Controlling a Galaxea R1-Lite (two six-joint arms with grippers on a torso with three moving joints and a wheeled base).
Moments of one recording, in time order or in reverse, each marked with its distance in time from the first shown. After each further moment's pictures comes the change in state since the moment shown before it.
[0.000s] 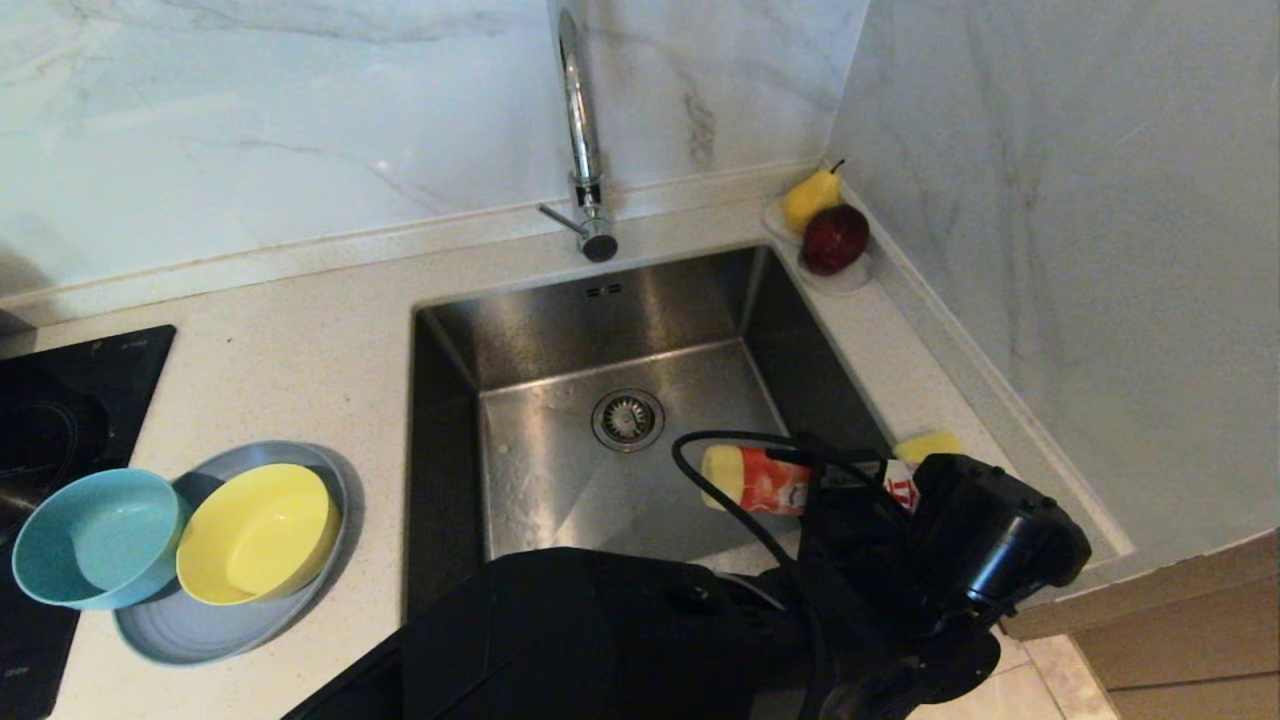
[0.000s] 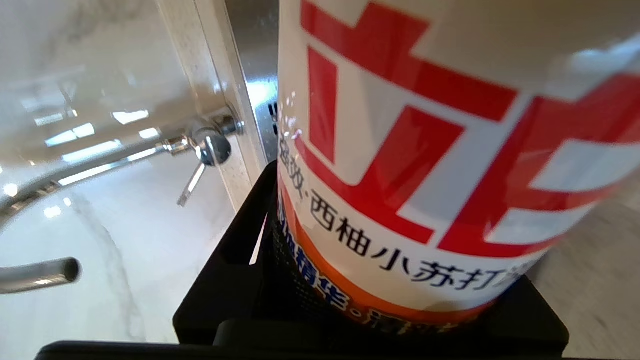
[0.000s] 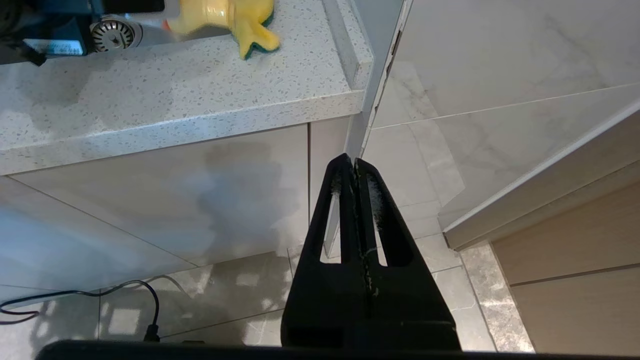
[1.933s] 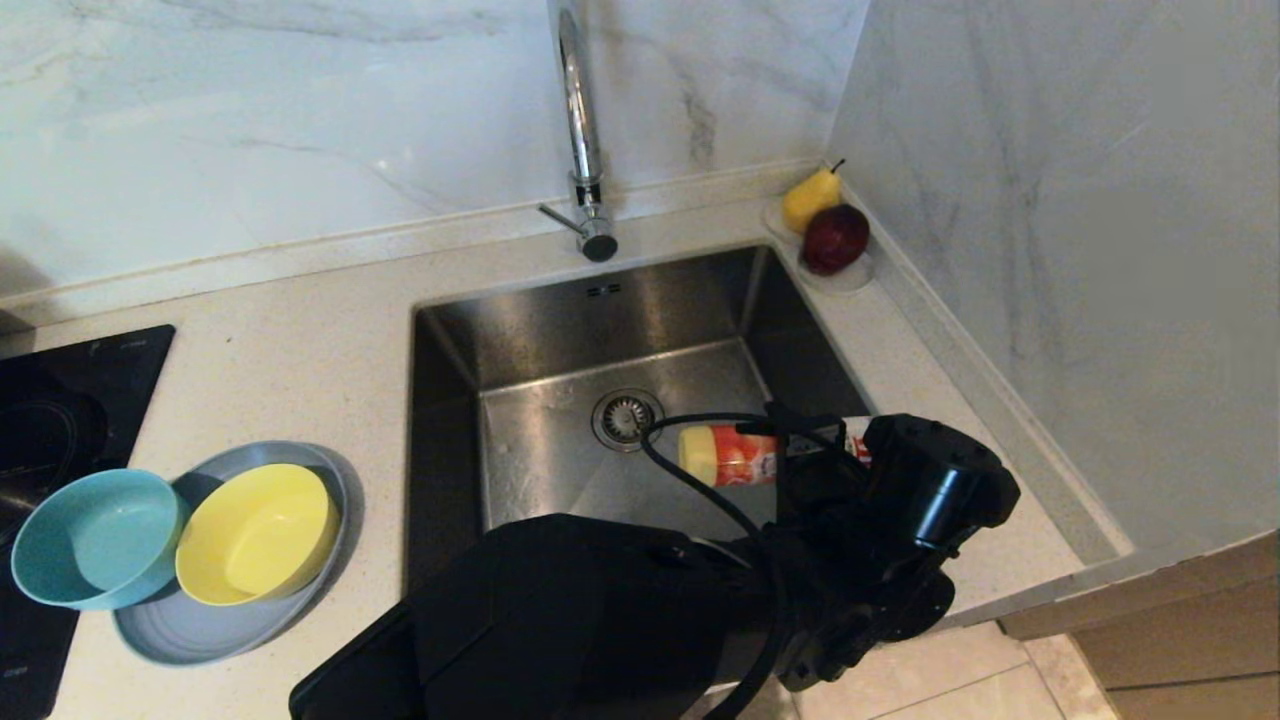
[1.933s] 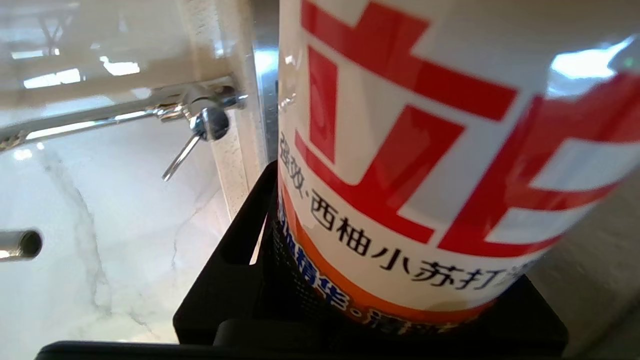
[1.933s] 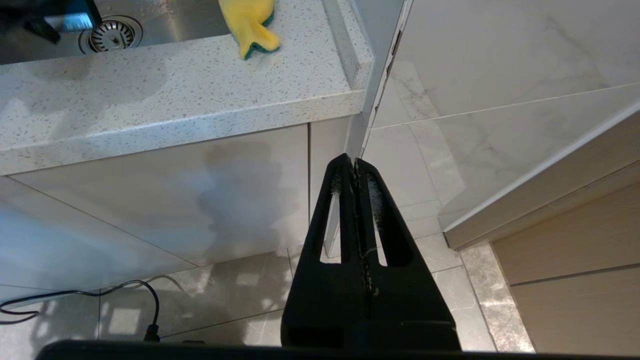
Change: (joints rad) left arm 0.062 0.017 -0.018 -0.145 0.014 0.004; right arm 0.000 0.000 0.000 0.000 0.000 0.000
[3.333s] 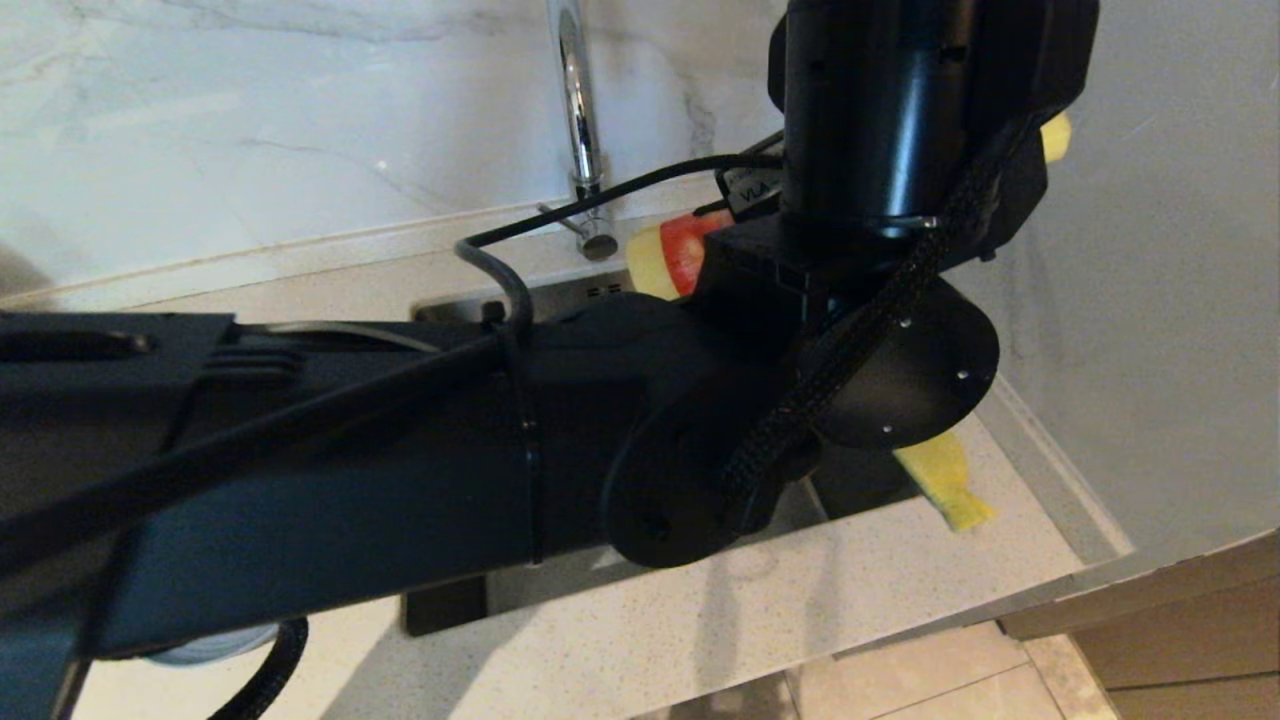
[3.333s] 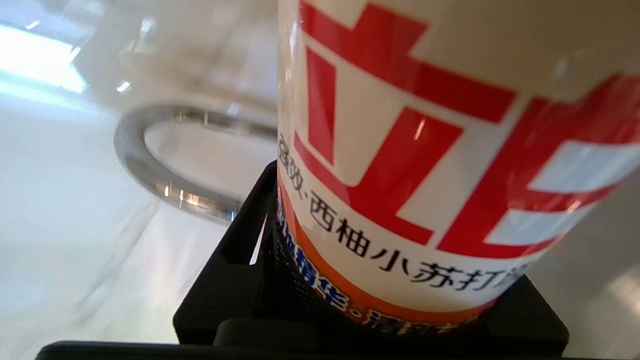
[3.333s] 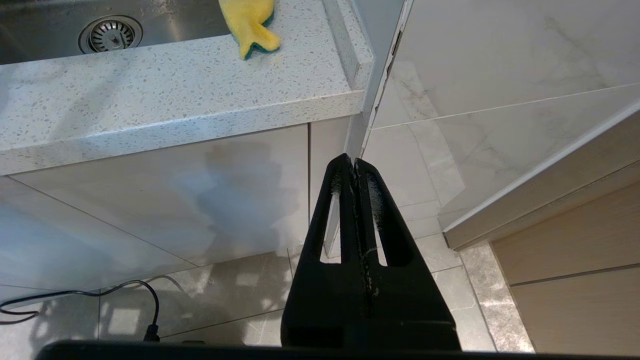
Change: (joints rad) left arm -0.023 -0.413 0.002 0.047 -0.212 -0.071; right arm 0.000 0.000 0.000 0.000 0.000 0.000
